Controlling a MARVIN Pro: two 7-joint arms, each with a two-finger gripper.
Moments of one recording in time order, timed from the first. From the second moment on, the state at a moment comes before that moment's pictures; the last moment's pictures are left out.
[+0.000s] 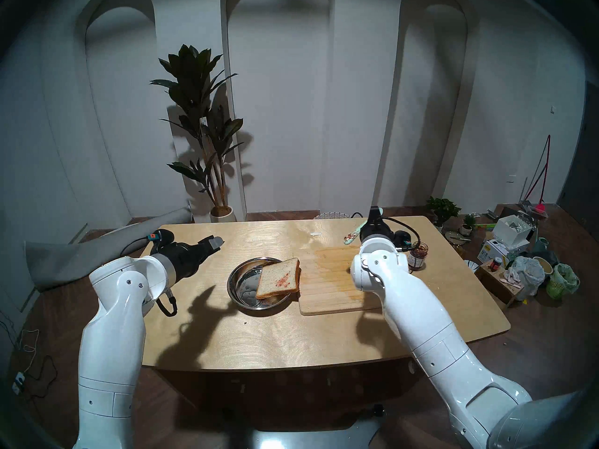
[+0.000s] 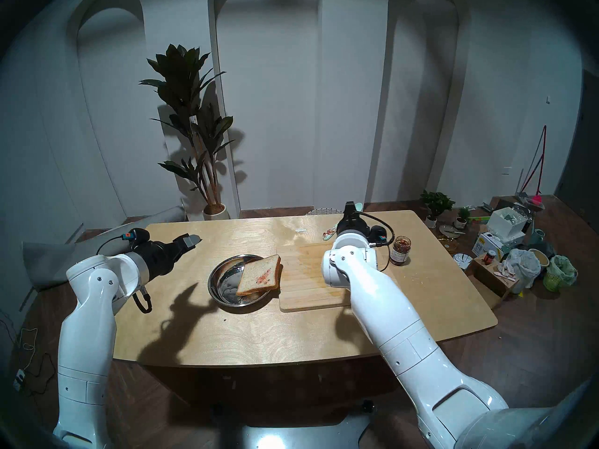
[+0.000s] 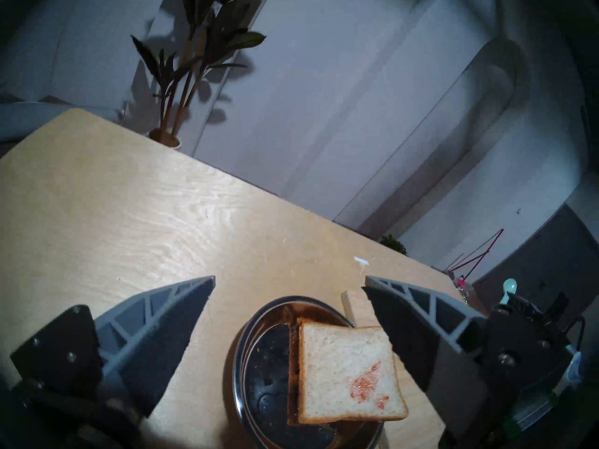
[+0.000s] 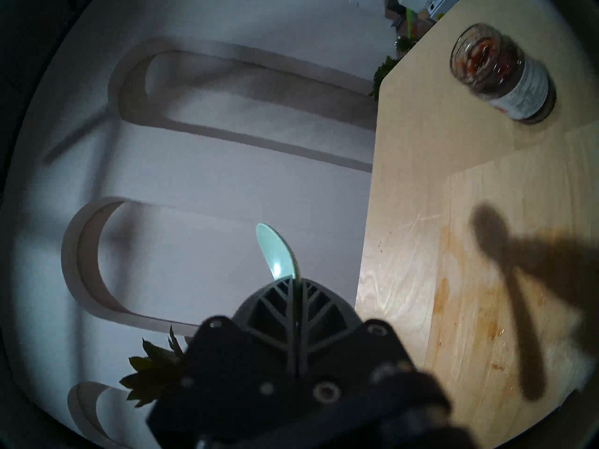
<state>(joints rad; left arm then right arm) 1.63 -1.27 -1.79 -1.96 -0.98 0.80 0.11 -1.27 -1.29 1.17 -1.61 1.57 -0.59 -0.56</state>
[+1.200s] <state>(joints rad) 1.74 -1.40 -1.75 -2.02 -0.91 0.60 0.16 -1.63 -1.10 1.63 -1.84 1.91 -0.54 -0.75</state>
